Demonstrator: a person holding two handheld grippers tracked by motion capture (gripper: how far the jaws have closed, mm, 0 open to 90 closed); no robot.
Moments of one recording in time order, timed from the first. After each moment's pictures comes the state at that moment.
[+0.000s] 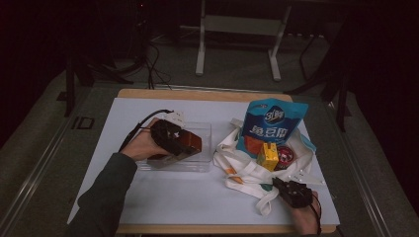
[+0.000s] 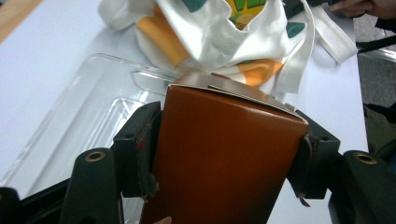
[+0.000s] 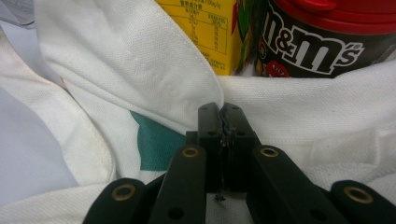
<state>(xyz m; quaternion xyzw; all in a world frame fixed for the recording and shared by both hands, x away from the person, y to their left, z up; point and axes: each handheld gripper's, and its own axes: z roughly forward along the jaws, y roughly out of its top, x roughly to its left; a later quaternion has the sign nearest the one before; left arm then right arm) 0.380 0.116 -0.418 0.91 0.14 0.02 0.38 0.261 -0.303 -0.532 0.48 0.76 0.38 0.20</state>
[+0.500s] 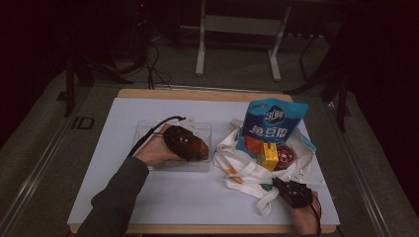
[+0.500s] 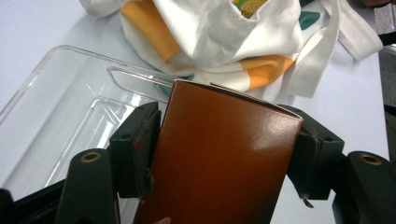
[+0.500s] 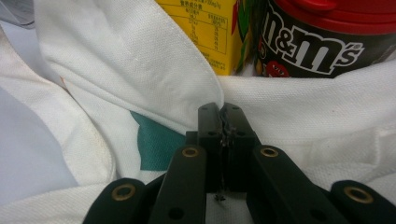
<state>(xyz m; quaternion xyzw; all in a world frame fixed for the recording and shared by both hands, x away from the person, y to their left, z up) 0.381 0.088 -0.440 0.92 0.16 0.02 0.36 0.261 -0.303 -0.532 0.48 0.77 0.38 0.20</state>
